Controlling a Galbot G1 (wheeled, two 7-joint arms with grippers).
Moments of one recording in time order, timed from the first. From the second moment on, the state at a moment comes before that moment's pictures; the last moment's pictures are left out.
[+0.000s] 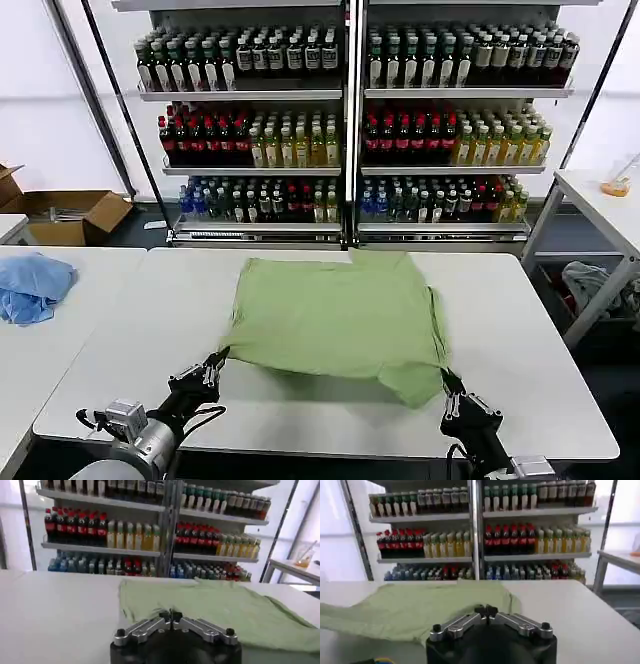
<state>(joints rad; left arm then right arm) 1.51 -1.06 -0.53 -2.21 -0.61 0.44 -0.08 -1.66 1.07 0.44 2.35 0.40 -0.31 0.31</state>
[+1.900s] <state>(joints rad) 1.12 -1.02 -0.27 -1.79 -0.48 0.41 -0.12 -1.17 1.05 0.22 1.88 0.26 -0.28 0.25</state>
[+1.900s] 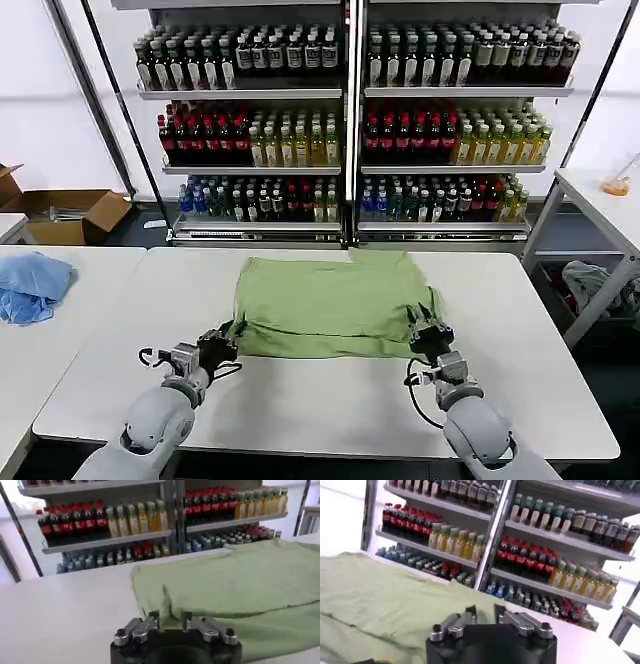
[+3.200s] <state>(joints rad) 1.17 -1.06 -0.31 -1.75 -0.56 0.42 -0.12 -1.27 1.08 0.31 1.89 0.59 -0.45 0.30</state>
